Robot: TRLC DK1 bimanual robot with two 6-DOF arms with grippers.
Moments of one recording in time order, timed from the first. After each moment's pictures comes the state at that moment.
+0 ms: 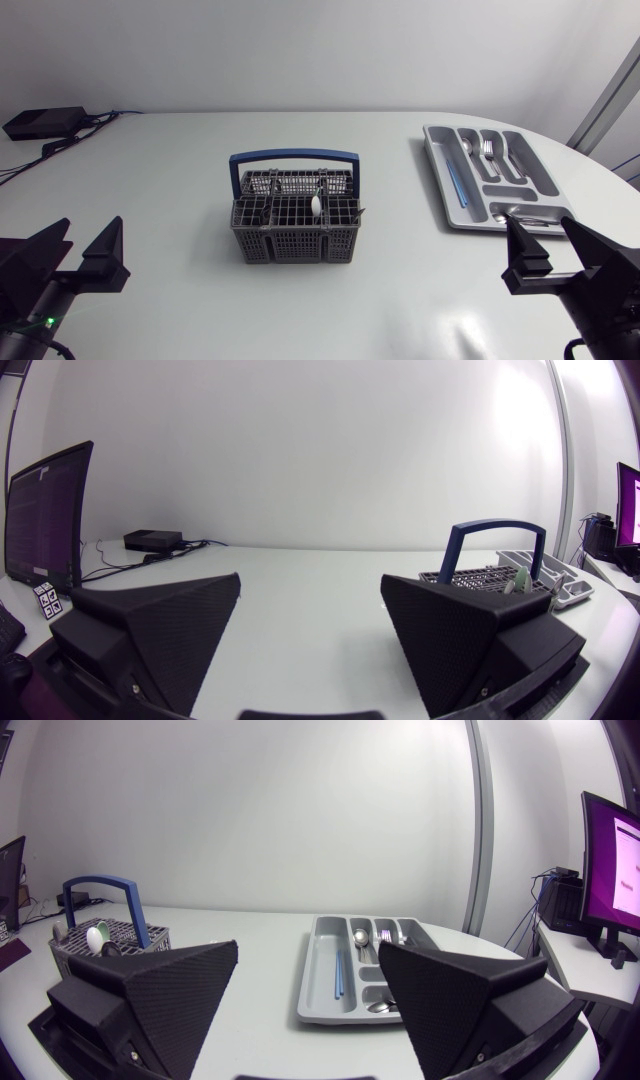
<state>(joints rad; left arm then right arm) 0.00 0.05 0.04 -0.02 -0.04 -0.01 0.00 0.06 0.03 -0.01 0.01 0.00</state>
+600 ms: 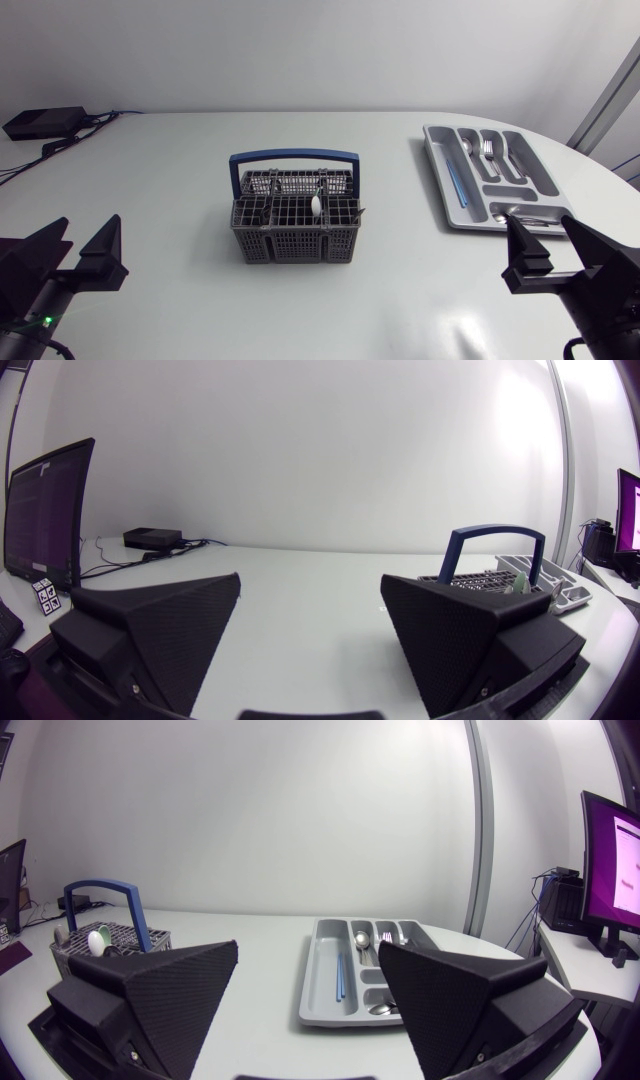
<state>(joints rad) 0.00 0.05 0.05 -0.02 -0.05 -0.03 0.01 0.06 0.03 0.00 0.02 0.01</state>
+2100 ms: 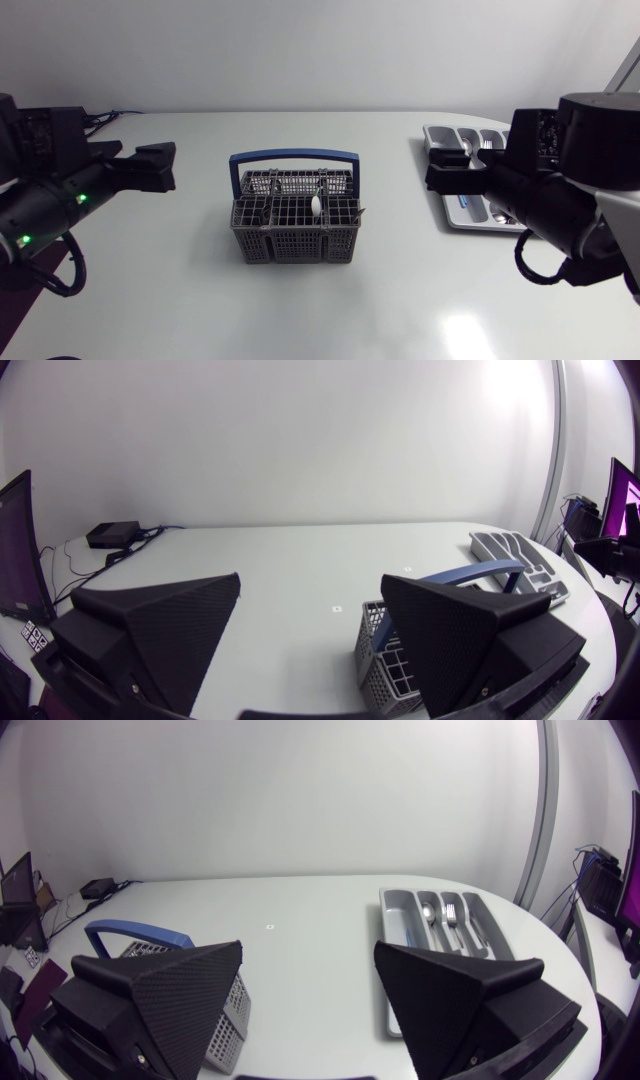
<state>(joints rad) -0.37 0.87 0.62 -0.06 -0.28 -0.08 0.52 0.97 0.63 -0.04 0.39 0.25</state>
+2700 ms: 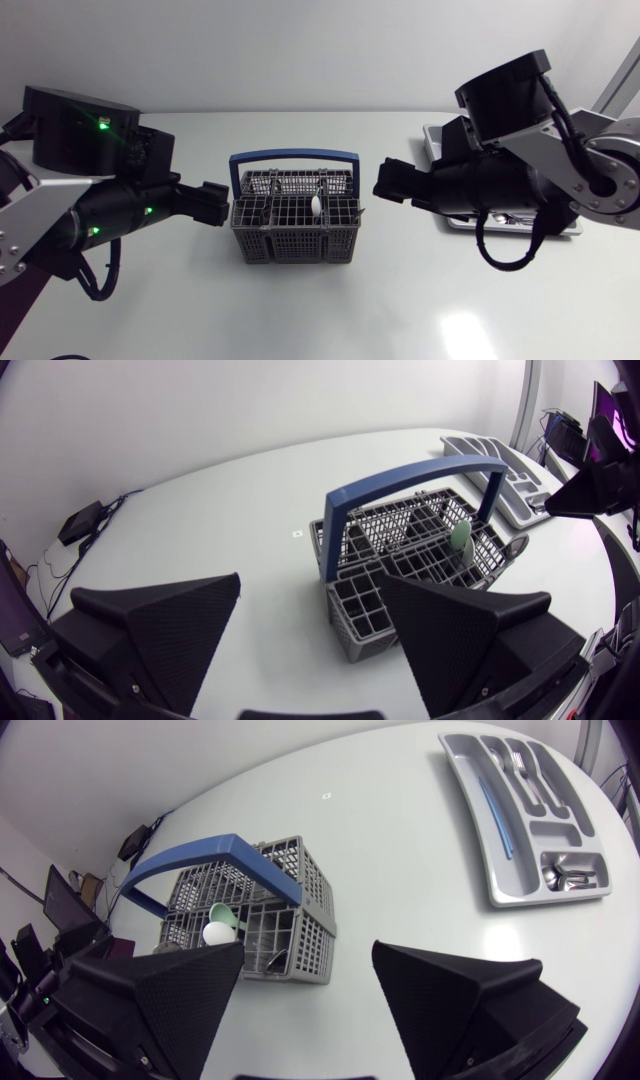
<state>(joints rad) -0.54 1.09 0.74 -0.30 -0.29 -0.08 0.52 1.25 0.89 -0.44 -0.01 0.63</state>
